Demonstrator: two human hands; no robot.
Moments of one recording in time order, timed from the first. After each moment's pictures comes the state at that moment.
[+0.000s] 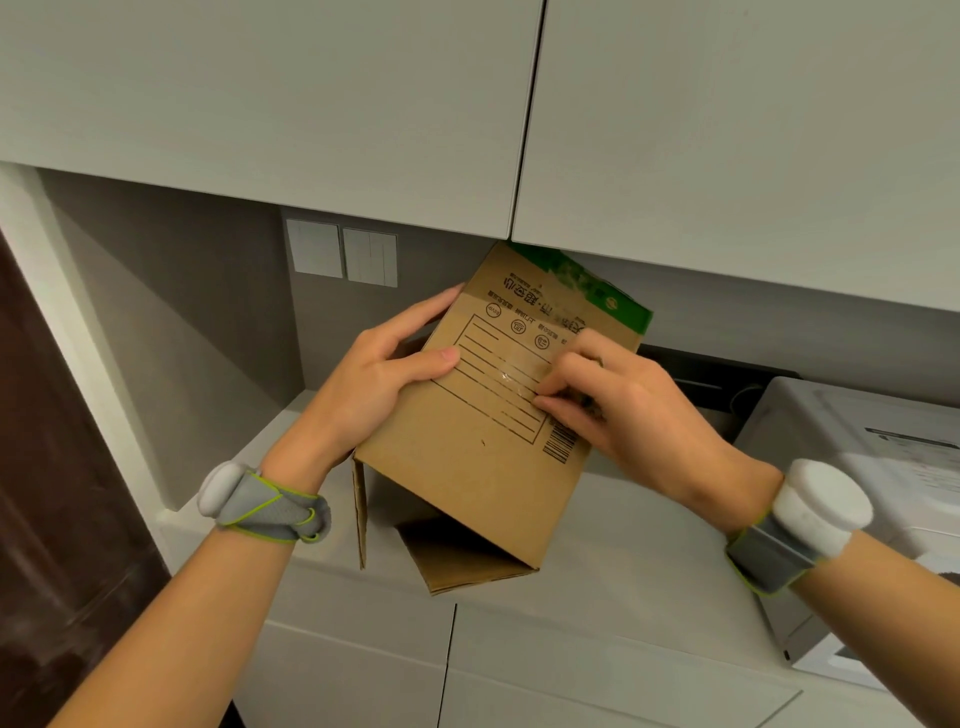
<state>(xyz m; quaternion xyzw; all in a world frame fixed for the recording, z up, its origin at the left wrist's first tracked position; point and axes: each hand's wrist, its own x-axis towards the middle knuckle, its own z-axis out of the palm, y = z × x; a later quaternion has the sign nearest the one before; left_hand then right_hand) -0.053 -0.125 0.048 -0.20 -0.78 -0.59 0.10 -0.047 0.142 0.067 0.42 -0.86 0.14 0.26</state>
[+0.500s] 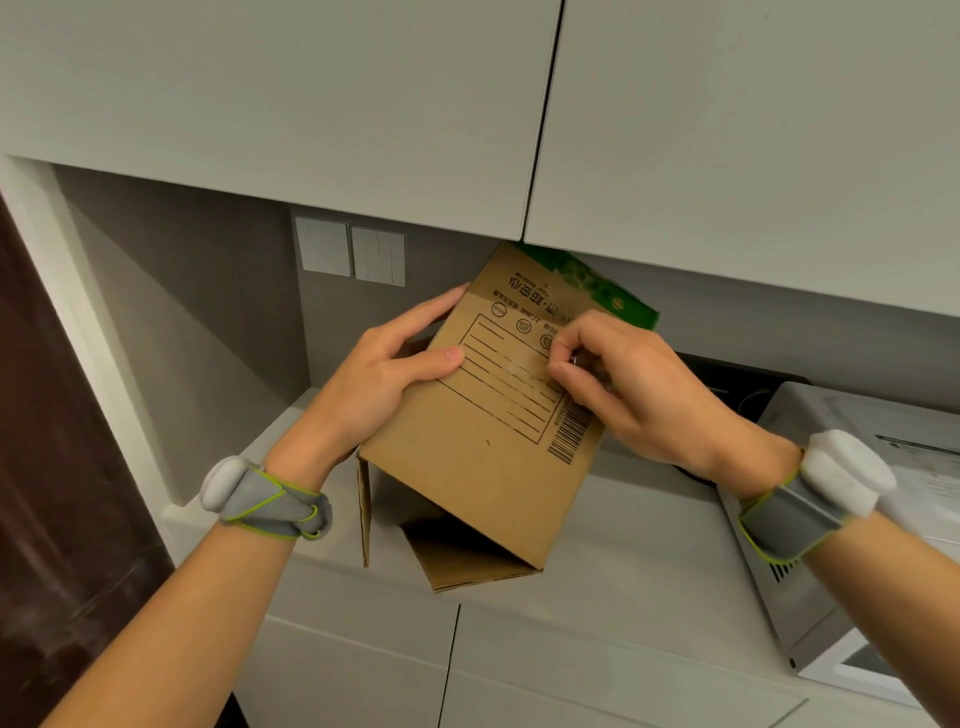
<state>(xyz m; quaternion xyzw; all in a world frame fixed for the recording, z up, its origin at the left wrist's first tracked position) -0.053 -0.130 0.049 -0.19 -0.78 -0.59 0.10 -0.060 0.138 0.089 0.41 -0.87 0.20 0.19</state>
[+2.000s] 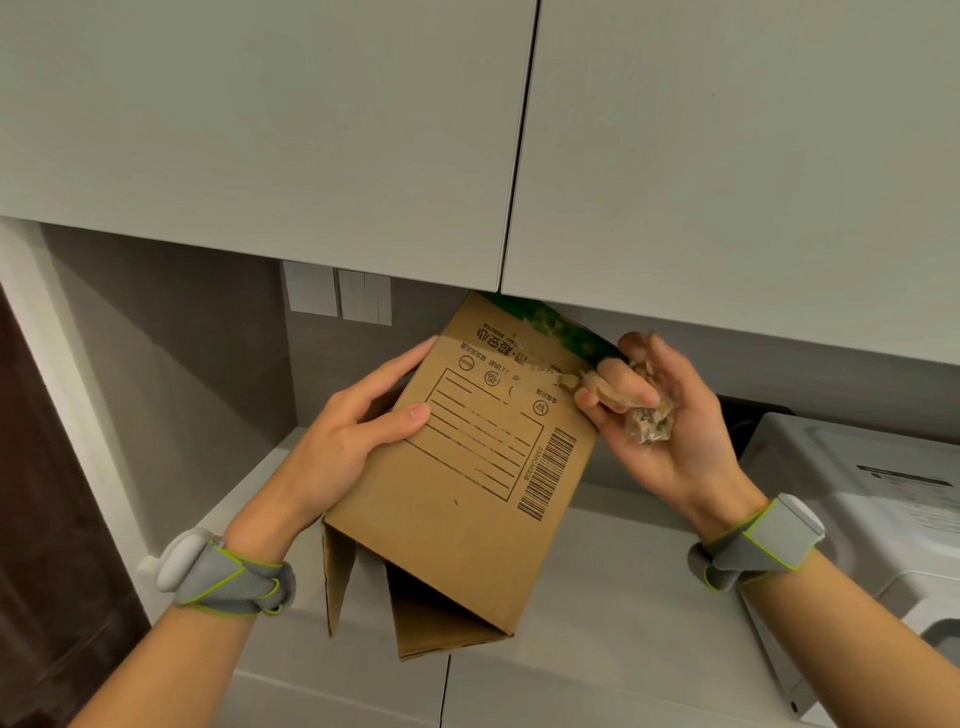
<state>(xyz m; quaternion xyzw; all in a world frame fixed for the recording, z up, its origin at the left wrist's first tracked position) -0.044 -0.136 0.040 -0.22 -0.75 -0.61 0.09 -0.084 0.152 0.070 0.30 -0.36 0.87 -0.16</state>
